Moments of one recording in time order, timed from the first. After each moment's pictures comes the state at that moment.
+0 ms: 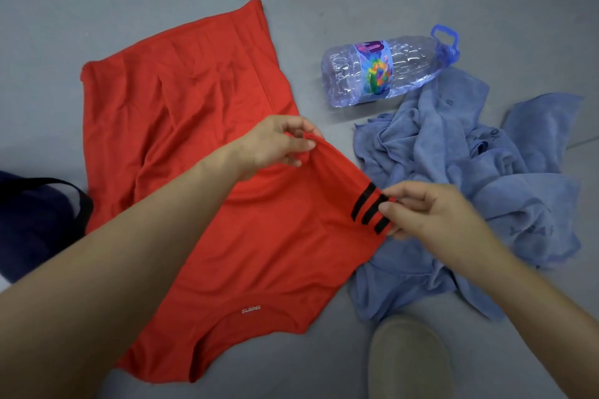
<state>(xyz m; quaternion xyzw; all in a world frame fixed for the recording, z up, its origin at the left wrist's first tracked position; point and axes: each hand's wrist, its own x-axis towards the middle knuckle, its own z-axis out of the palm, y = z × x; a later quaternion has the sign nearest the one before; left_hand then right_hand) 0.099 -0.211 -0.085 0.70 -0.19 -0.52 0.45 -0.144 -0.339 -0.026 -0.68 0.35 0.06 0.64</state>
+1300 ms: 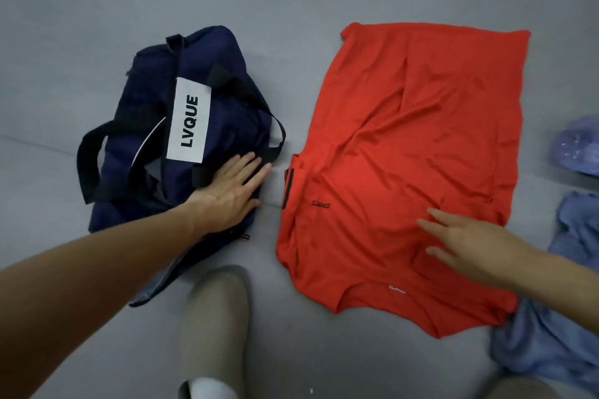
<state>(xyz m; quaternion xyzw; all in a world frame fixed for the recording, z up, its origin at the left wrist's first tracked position) 0.086 0.263 -0.127 0.93 -0.34 -0.13 -0.03 -0.017 -0.174 -0.055 -0.92 -0.17 0.36 -0.03</state>
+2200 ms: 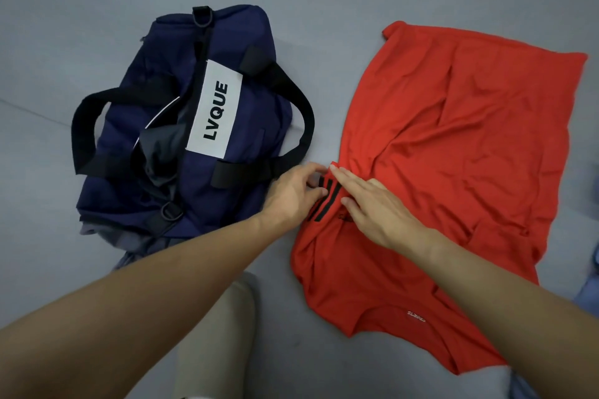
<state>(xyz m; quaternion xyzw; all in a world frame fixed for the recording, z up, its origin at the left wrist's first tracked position) 0.083 0.171 -0.134 0.90 0.04 -0.23 0.37 0.068 -0.029 -0.132 -0.92 -0.17 0.25 0.24</state>
